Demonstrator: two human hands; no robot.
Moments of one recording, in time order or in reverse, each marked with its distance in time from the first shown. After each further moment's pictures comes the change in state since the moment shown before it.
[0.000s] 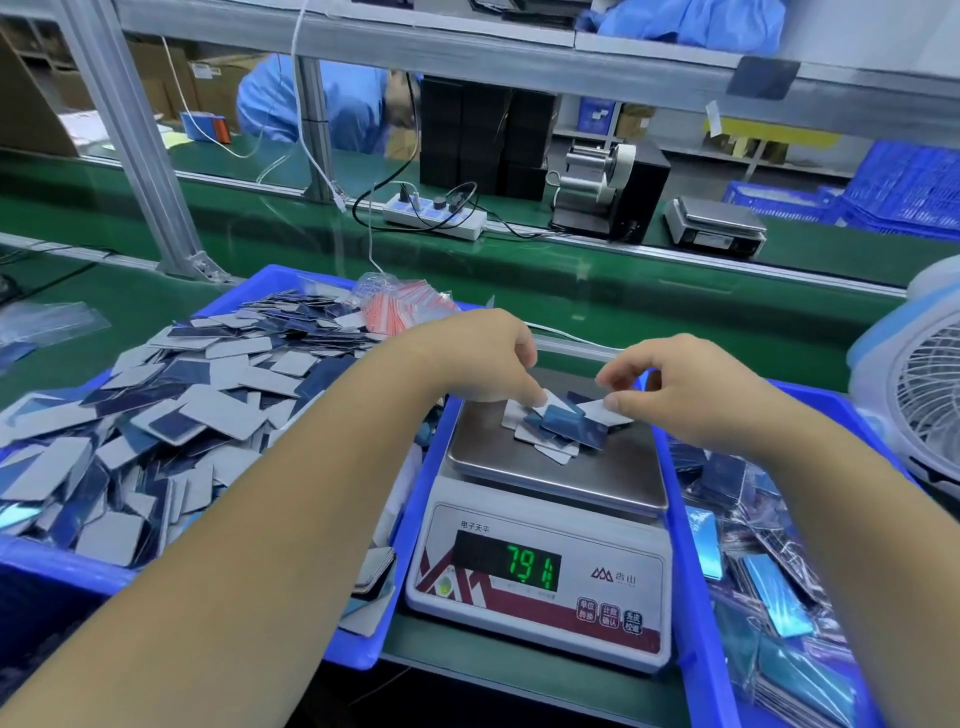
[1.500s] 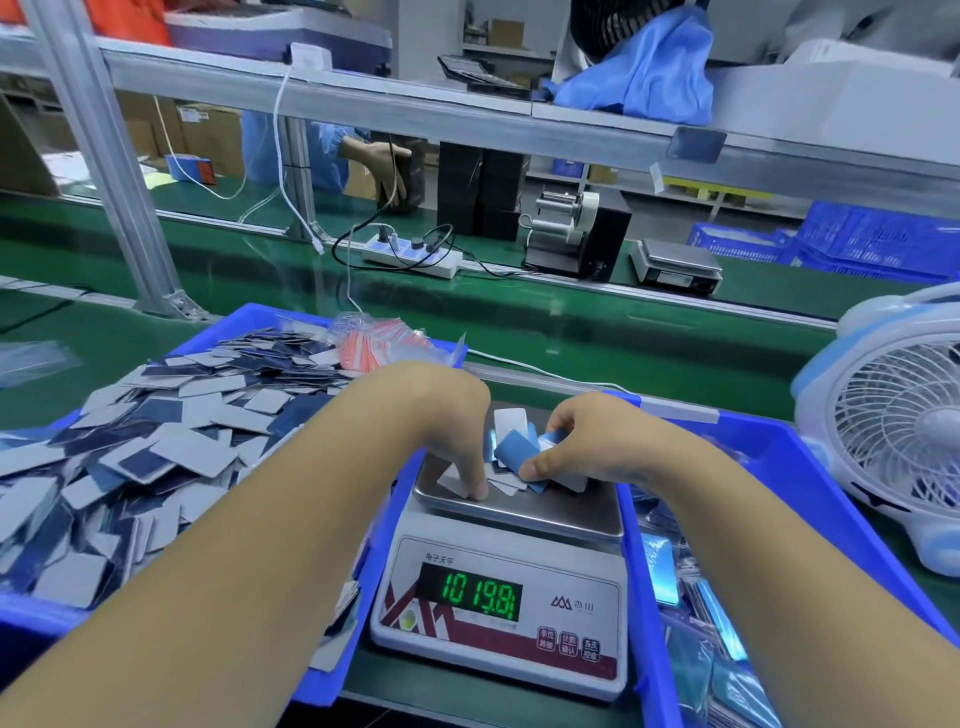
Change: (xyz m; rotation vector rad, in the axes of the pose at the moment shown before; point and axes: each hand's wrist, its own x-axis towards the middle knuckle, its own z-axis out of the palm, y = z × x) left_hand -0.004 0.015 0.000 0.395 -0.268 -0.106; right_hand 0.011 -0.023 0.024 0.083 -0.178 0.336
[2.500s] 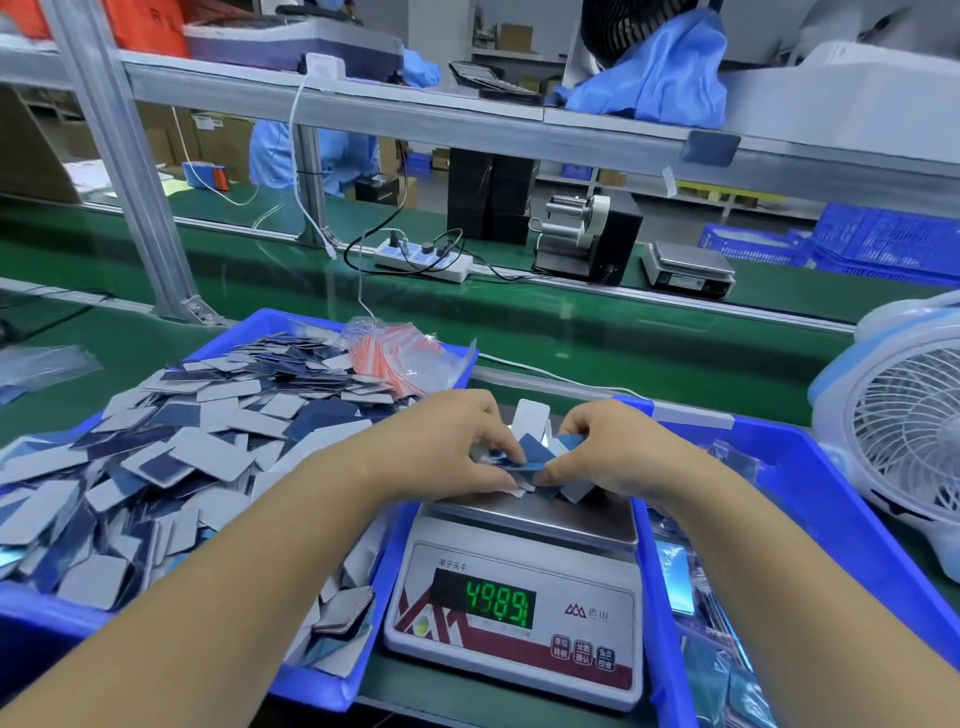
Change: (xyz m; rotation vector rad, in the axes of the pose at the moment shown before) left_hand -0.012 -0.023 0.044 -0.303 0.404 0.388; right_hand -0.005 0.003 0.004 0.182 0.001 -0.002
